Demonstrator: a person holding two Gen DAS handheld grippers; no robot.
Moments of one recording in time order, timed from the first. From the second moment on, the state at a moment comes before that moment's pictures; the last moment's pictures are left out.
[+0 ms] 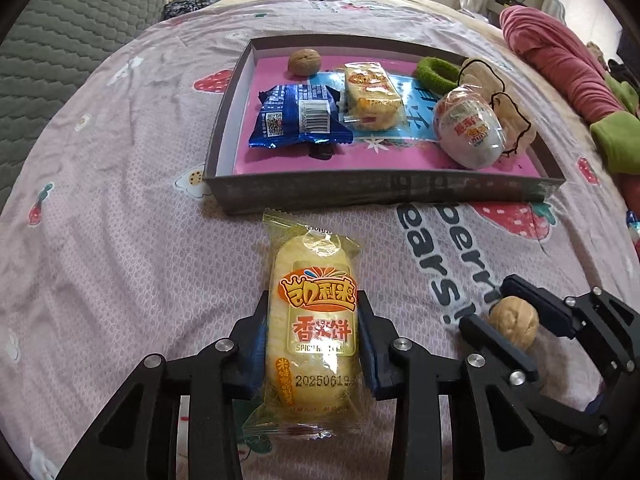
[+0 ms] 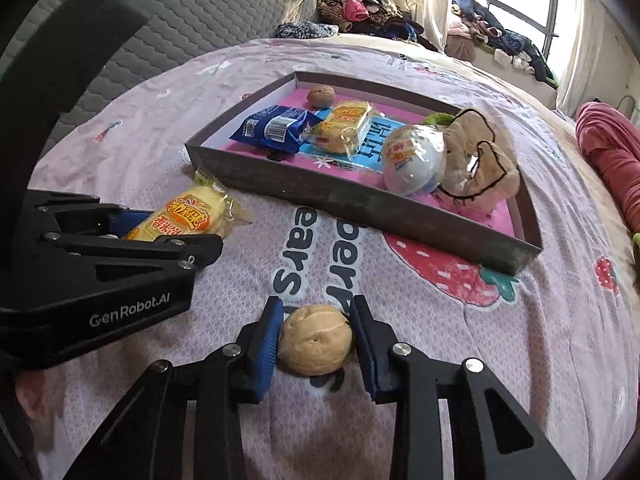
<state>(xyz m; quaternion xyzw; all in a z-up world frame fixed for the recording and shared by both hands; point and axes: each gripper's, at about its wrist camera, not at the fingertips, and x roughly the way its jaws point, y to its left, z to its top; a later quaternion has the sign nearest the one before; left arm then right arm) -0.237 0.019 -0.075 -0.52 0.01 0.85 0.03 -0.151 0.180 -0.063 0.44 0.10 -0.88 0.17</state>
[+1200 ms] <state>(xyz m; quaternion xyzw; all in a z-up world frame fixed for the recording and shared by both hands) -0.175 0.031 0.052 -0.43 0.01 0.90 0.06 -0.106 0.212 0.067 0.33 0.08 -0.93 0.13</state>
